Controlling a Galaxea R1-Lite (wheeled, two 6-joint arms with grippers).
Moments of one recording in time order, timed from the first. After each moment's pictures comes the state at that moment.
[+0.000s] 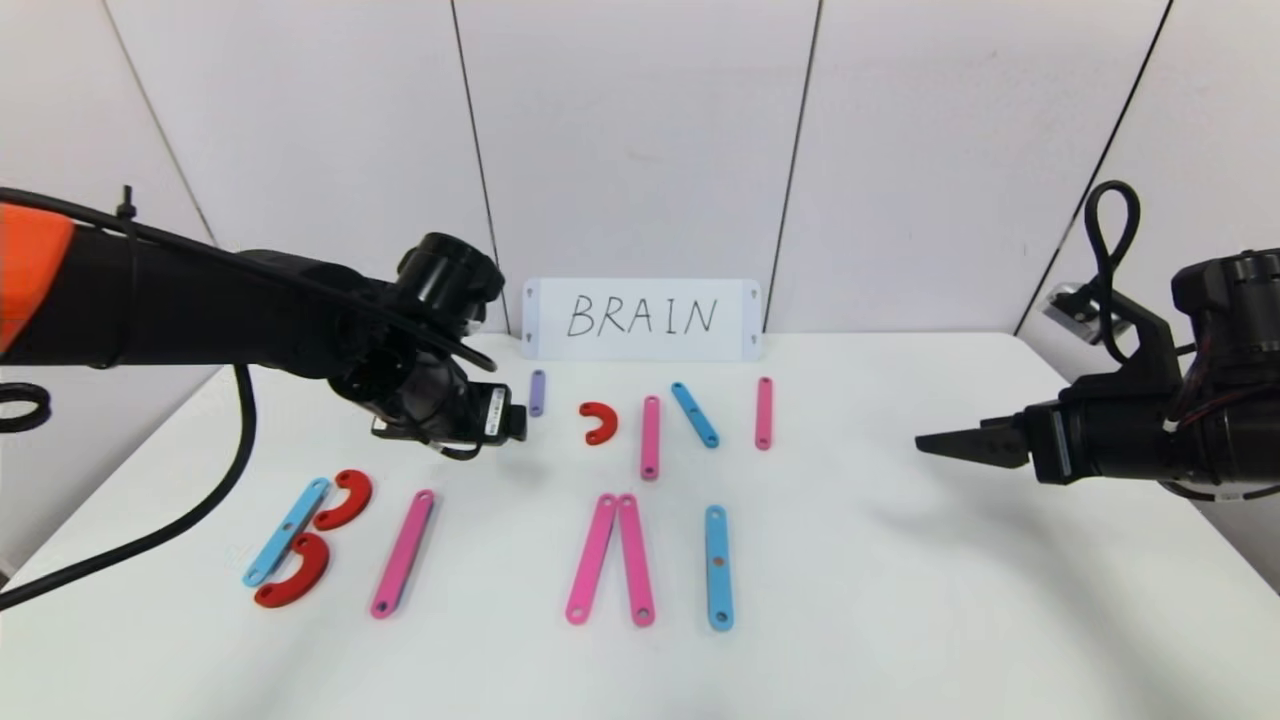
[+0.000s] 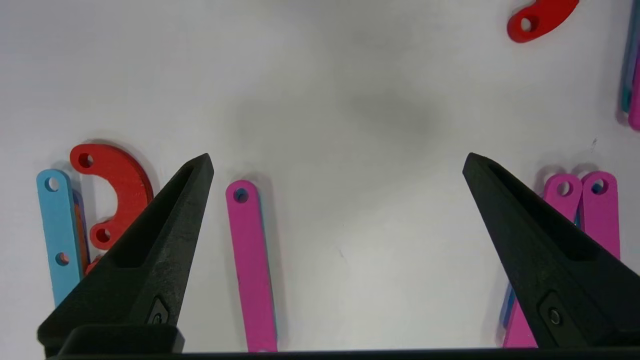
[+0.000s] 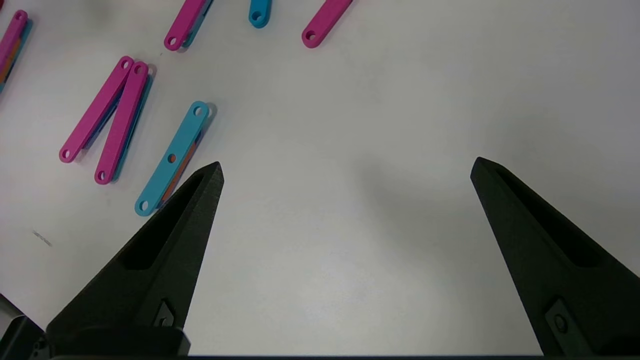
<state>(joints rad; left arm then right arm) -0.44 1.95 -1.45 0.41 0.26 -0.30 0.02 1.60 -0.88 -0.02 0.50 -0.09</state>
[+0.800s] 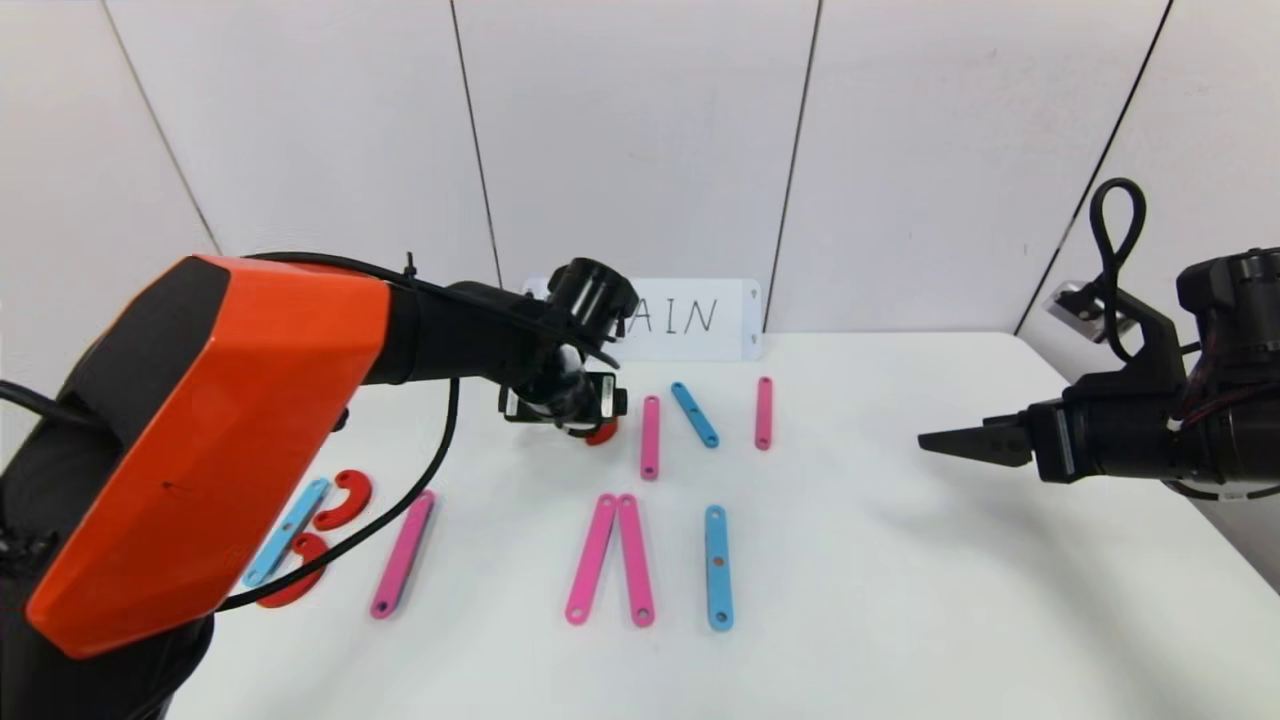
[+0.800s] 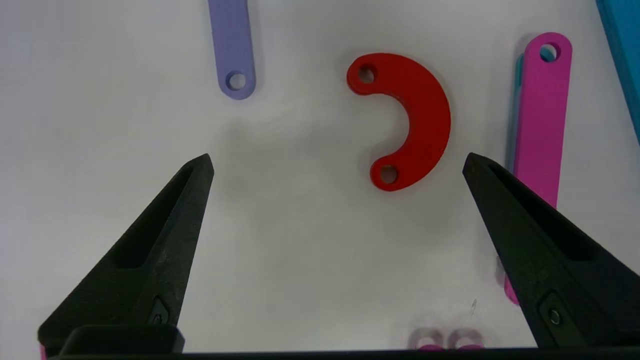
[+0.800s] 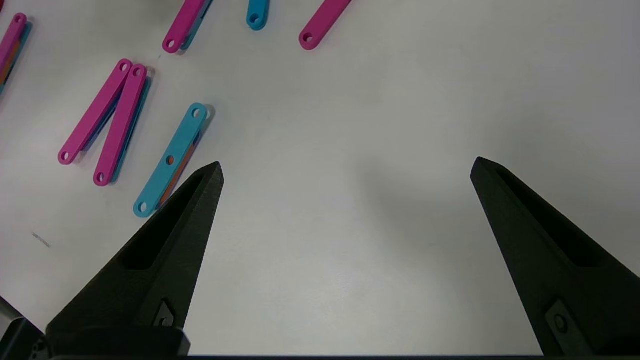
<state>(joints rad) -0.57 2.30 -1.86 0.41 0.39 -0.44 0.02 1.60 -0.88 -0.02 0.50 -0.09</state>
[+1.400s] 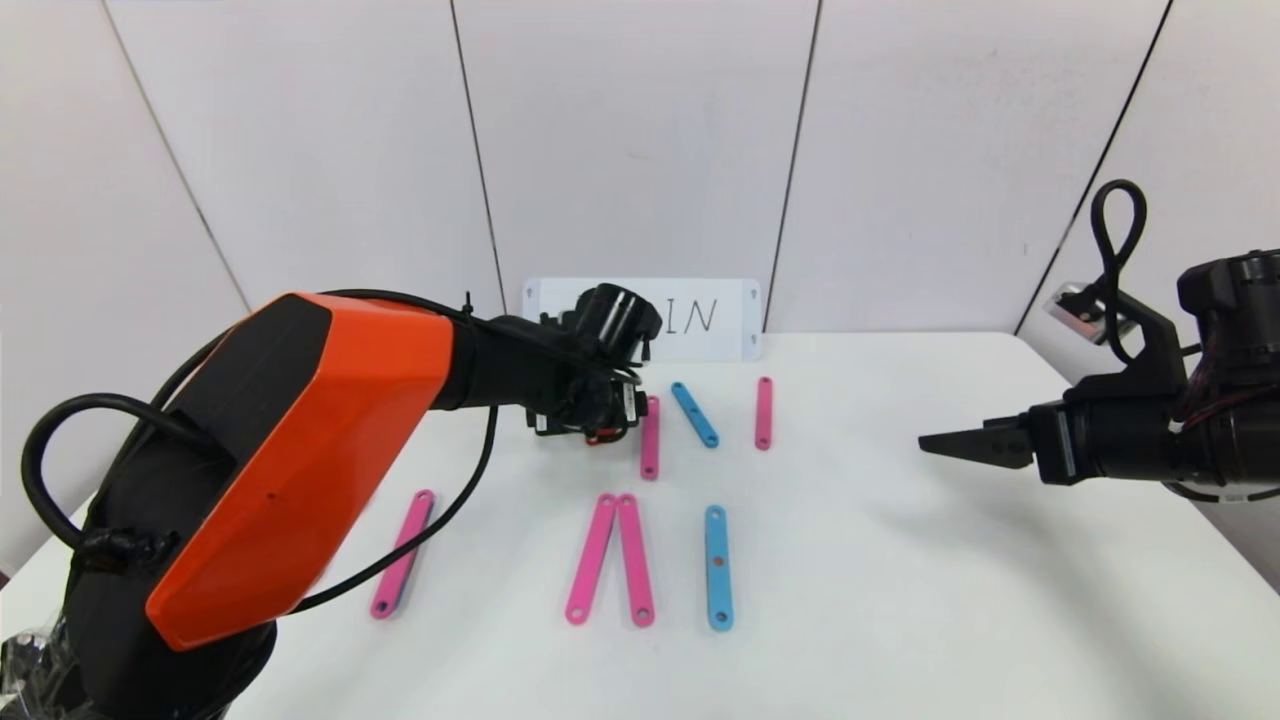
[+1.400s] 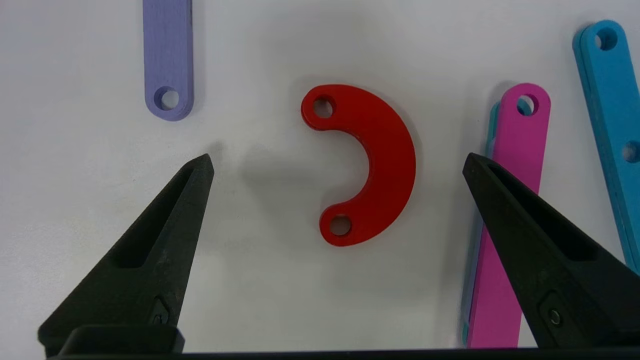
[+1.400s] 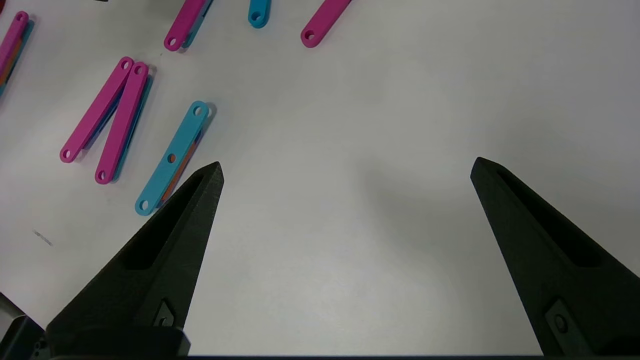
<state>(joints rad) -0.58 2.39 -1.89 0.29 0.41 -0.55 0.02 1.59 -0.88 -0.02 0.51 -0.09</state>
